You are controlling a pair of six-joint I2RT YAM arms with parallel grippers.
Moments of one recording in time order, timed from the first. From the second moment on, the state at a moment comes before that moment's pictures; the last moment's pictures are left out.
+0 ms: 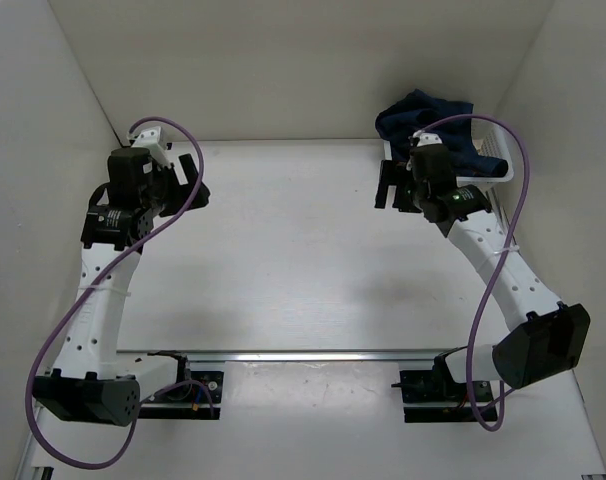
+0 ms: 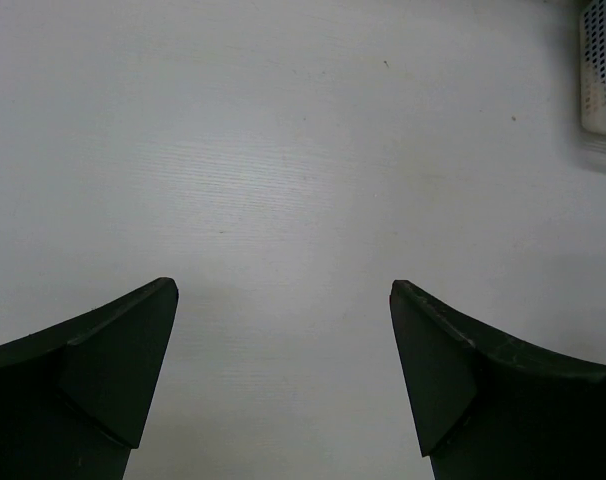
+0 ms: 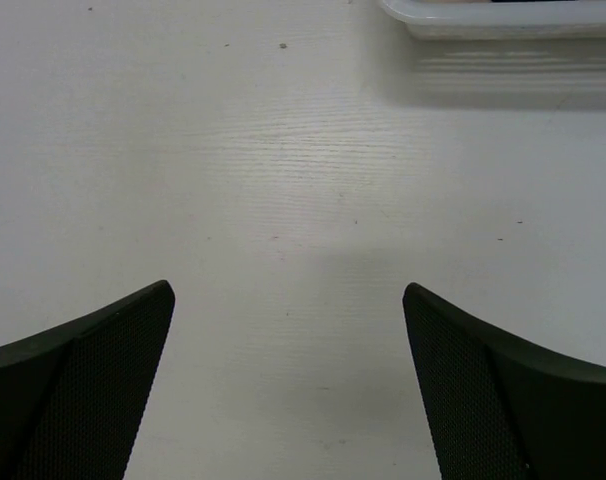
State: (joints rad) left arm -0.09 1.15 1.39 -0.79 0.04 -0.27; right arm 0.37 1.36 1.33 -0.65 0.13 0.30
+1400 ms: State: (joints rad) left arm -0.21 1.36 1.39 -0.79 0.03 -0.33; right arm -0.12 2.60 2.58 -0.53 -0.34 0.64
